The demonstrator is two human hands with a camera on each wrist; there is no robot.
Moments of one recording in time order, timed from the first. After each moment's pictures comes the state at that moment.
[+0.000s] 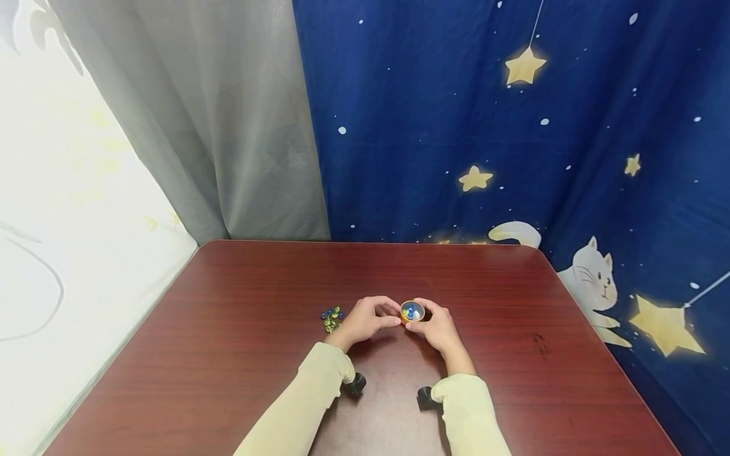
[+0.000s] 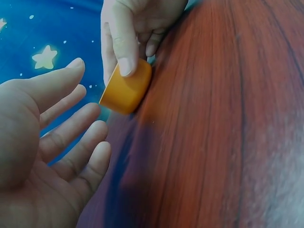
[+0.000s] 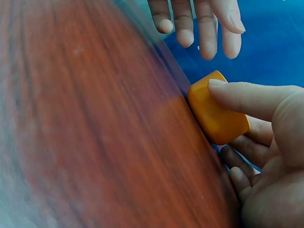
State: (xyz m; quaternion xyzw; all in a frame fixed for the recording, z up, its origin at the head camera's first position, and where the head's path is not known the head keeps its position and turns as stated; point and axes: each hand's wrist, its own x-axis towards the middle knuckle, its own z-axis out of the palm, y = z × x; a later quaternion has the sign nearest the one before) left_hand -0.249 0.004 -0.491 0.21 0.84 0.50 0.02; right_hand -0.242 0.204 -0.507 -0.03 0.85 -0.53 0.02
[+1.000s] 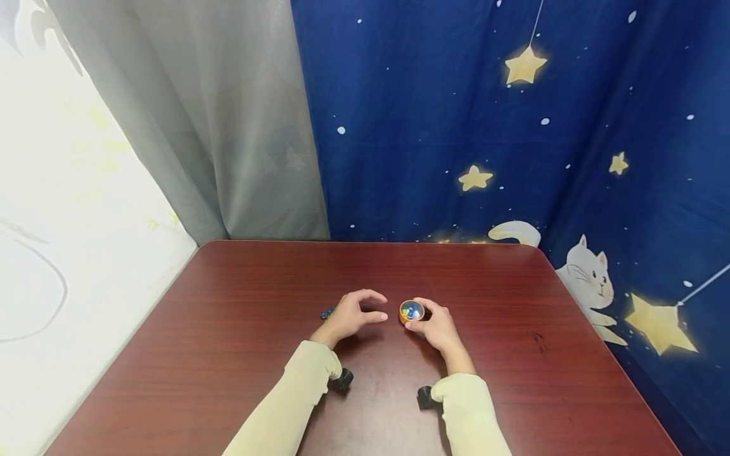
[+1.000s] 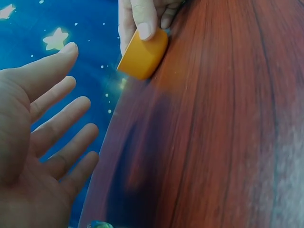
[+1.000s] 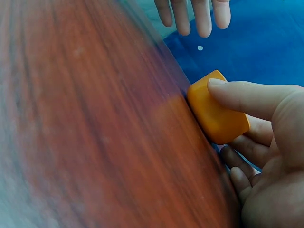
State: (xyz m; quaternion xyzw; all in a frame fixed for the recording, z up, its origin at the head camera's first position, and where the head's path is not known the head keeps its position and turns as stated) left_hand -0.252 -0.025 -0.485 0.21 0.83 0.52 -0.01; right_hand -0.244 0.202 -0.506 -0.02 0.86 -0.51 0.02
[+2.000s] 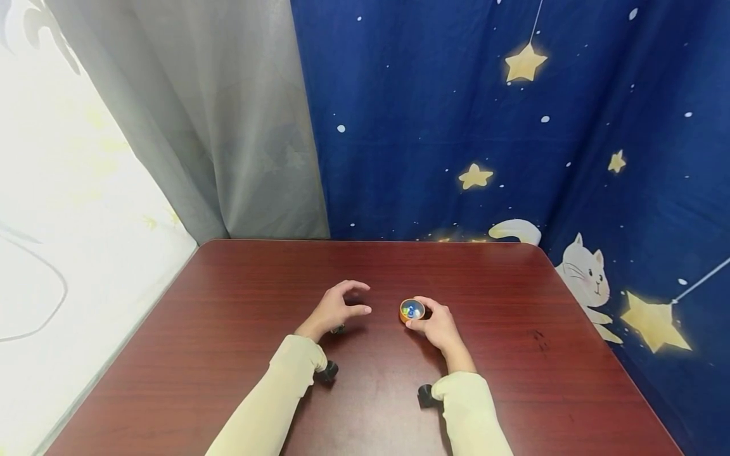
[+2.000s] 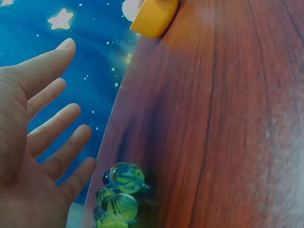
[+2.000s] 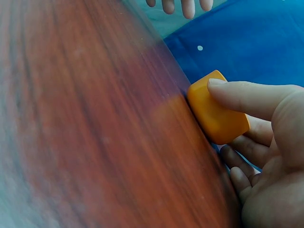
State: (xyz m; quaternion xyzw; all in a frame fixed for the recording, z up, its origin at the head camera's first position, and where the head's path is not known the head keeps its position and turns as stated) left_hand -0.264 -0.059 -0.489 0.19 0.85 0.50 -0.03; right_hand -0.243 0.201 -0.506 -0.02 0.86 -0.51 0.02
